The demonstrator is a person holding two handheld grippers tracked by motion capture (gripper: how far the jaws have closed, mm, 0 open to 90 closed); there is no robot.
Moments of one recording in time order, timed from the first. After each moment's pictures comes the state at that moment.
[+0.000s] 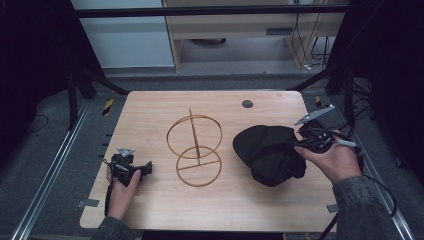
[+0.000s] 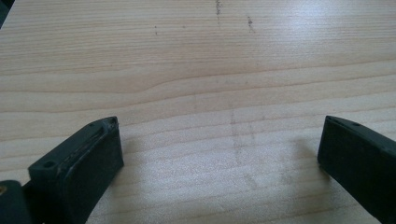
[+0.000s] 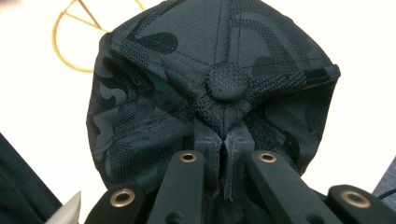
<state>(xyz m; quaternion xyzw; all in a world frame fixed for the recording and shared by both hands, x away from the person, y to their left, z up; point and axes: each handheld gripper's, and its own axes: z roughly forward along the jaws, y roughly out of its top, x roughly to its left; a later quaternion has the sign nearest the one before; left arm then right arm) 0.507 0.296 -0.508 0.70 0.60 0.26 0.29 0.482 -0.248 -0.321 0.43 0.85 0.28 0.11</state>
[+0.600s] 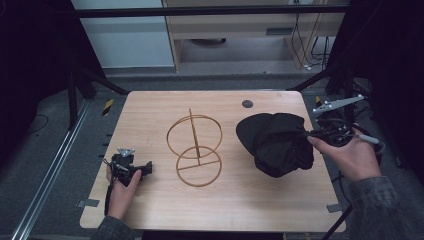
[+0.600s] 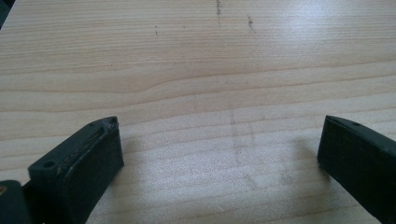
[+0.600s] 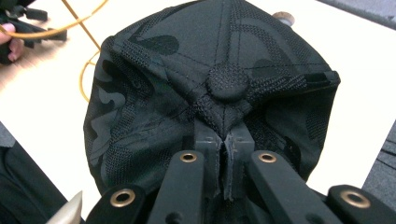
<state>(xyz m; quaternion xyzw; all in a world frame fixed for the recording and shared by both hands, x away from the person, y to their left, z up) 0.507 0.296 -0.507 0.70 0.60 0.26 0.28 0.468 -0.266 -0.278 0.44 0.82 0.34 0.13</state>
